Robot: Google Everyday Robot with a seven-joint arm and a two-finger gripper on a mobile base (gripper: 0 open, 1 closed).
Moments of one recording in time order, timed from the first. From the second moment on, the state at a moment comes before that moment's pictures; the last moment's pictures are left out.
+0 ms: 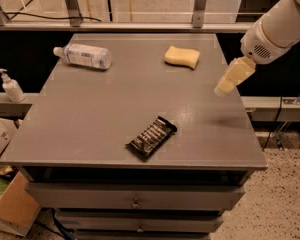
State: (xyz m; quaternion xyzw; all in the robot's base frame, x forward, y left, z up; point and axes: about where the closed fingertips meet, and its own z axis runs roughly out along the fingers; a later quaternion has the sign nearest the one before) arm 0.605 -0.220 0.904 -0.49 0.83 0.00 0.27
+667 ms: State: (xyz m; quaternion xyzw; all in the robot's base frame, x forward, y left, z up) arm 0.686 -0.203 0.881 -0.43 0.84 0.05 0.32
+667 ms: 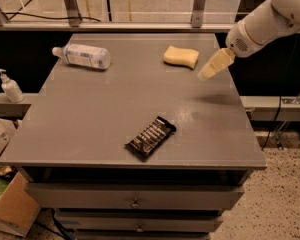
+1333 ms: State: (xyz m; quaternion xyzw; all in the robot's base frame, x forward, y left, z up) arm 0.747 -0.187 0.859 -0.38 0.85 0.11 0.36
